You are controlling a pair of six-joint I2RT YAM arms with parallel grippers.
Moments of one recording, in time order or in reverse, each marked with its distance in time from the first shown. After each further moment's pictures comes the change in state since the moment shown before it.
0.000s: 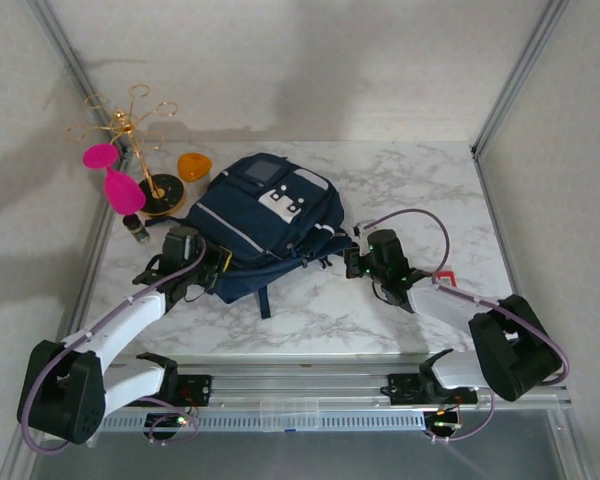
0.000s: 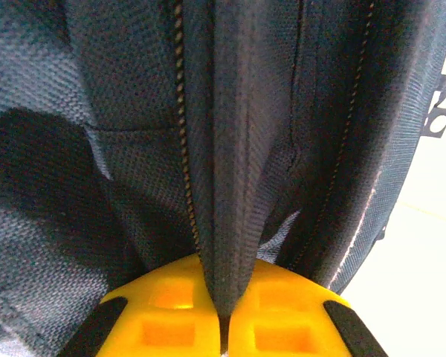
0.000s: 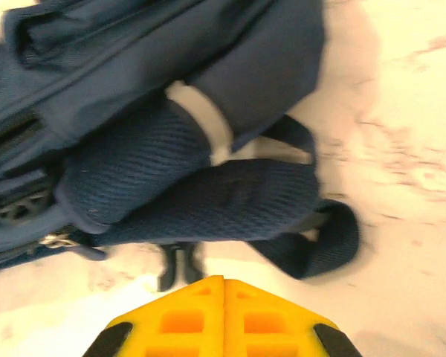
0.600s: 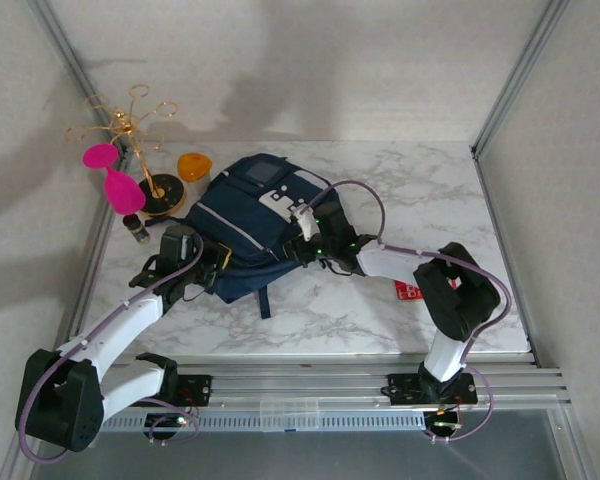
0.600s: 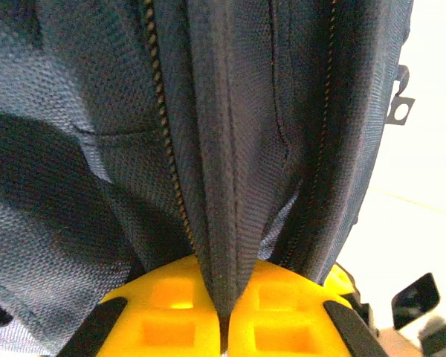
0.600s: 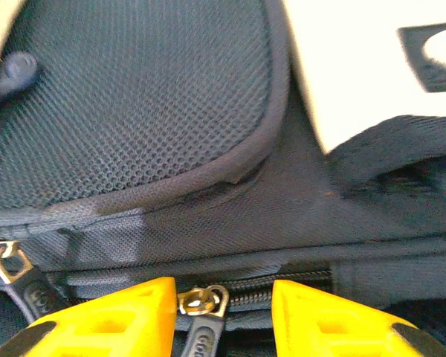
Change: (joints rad) left arm 0.003 -0.043 0.008 -0.003 0.013 0.006; right arm 0.159 0.409 0.438 -0.097 -0.168 -0.177
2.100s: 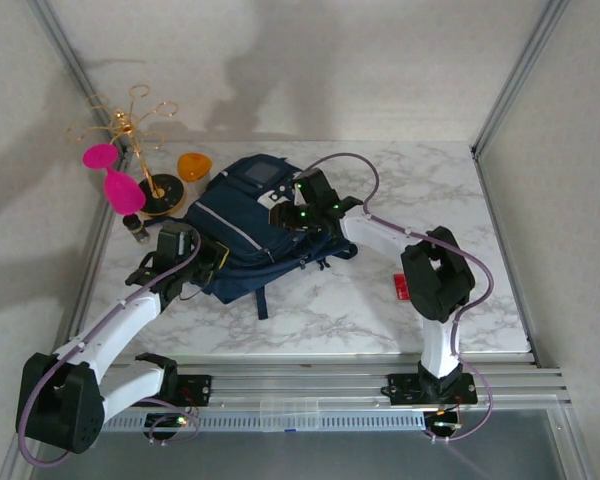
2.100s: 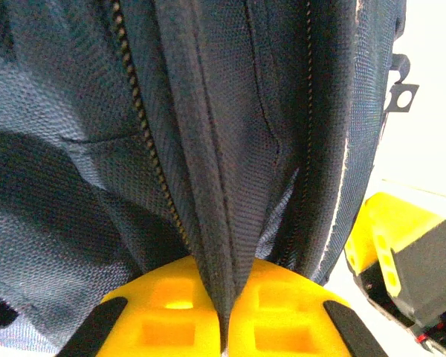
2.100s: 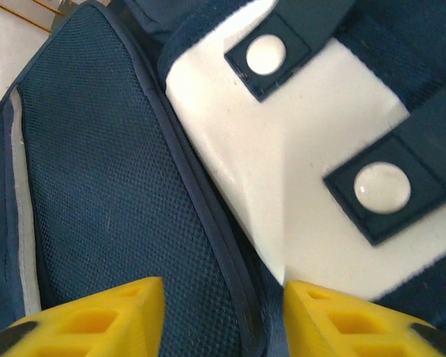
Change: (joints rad) left arm 0.017 -0.008 0.037 -0.071 0.008 0.094; right arm -0.029 0.179 0.462 -0.352 -0.011 0.540
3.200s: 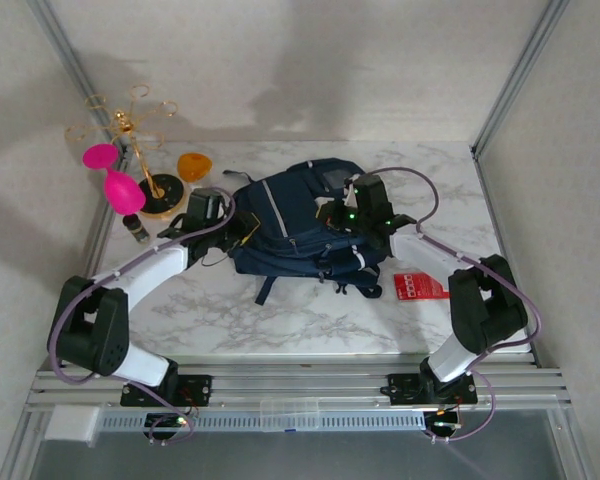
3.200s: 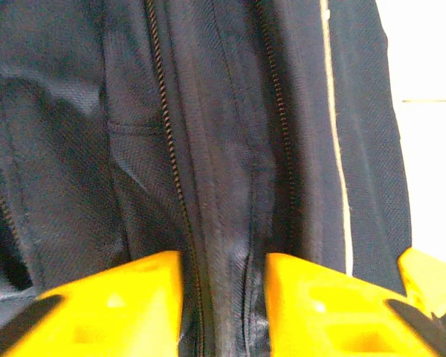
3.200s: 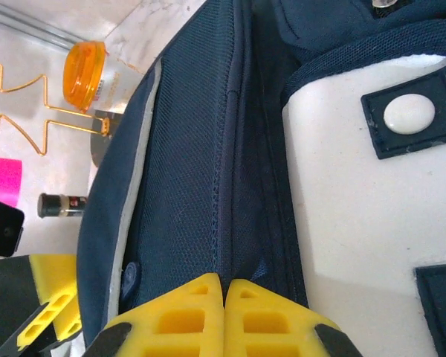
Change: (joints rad) left arm -0.079 0.378 0.293 0.082 0.085 0.274; right arm -0.192 -0.344 -0.420 0.237 -0.101 0.207
